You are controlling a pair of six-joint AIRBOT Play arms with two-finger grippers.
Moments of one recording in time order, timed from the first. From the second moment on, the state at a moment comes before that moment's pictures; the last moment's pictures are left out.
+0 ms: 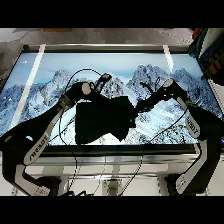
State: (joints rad) left arm -0.48 -1.73 1.51 1.11 -0.91 -1.15; right arm -0.02 -1.94 1.58 -0.85 1.58 0.98
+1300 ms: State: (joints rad) left arm -0.58 -1.71 1.51 1.21 -0.56 -1.14; right arm 0.12 -1.62 1.37 -0.88 1.31 0.78
